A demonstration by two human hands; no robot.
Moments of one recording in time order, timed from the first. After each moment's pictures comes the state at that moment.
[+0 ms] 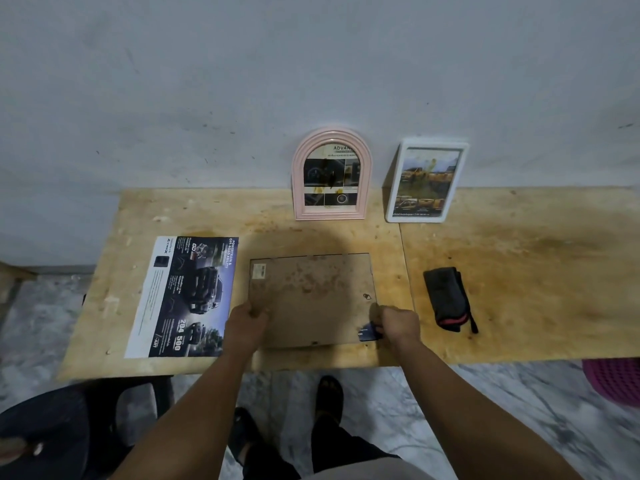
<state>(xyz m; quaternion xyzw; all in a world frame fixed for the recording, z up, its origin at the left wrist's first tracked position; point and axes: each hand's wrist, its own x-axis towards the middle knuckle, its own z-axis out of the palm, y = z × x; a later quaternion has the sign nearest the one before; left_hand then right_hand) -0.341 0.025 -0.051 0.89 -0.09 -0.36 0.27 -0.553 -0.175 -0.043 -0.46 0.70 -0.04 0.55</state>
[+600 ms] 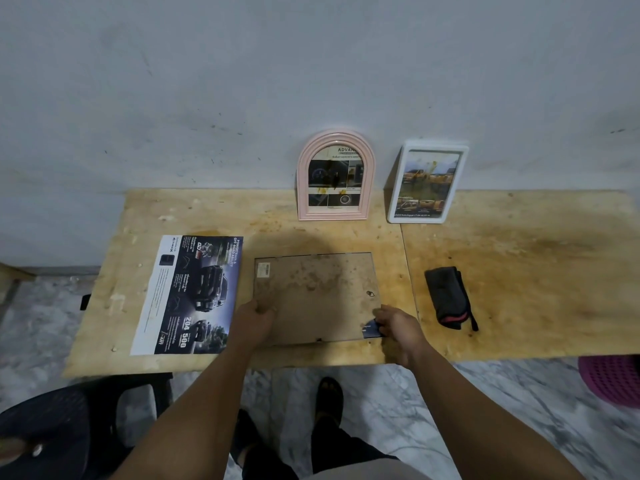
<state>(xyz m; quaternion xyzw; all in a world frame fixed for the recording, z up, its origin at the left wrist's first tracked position) -0.337 0.028 -0.045 0.87 -0.11 -0.40 0.27 -0.570 -0.169 -0.052 -0.38 0.64 -0.06 0.67</state>
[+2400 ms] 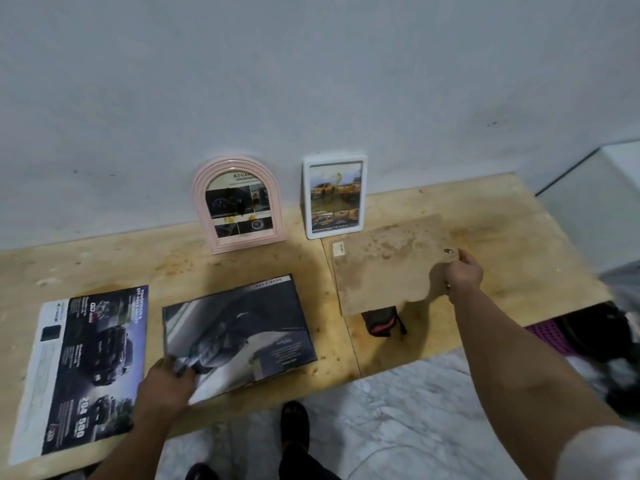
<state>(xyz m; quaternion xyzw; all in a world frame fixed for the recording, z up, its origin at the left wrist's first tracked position) -0.333 0.026 -0.090 0.91 -0.18 -0.32 0.16 -0.718 -0.419 -0.020 -0.35 0.74 -0.33 0.46</state>
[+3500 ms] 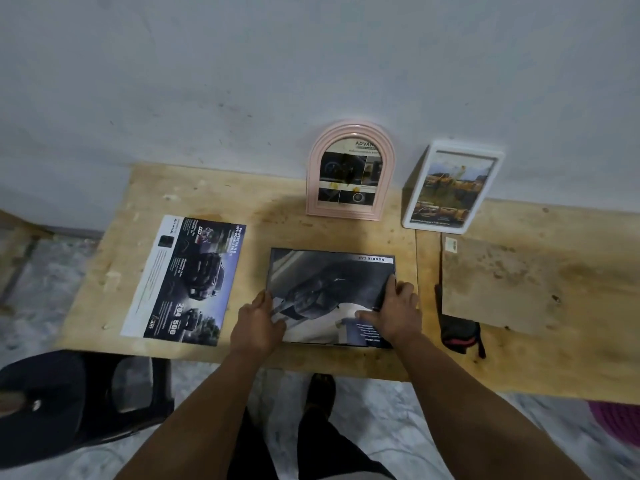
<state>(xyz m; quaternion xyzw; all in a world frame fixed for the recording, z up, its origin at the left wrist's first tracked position) -0.350 0.024 -0.109 0.90 -0.27 -0.29 0.17 -0.533 -0.225 -0.085 -0.84 0.47 0.18 0.20</state>
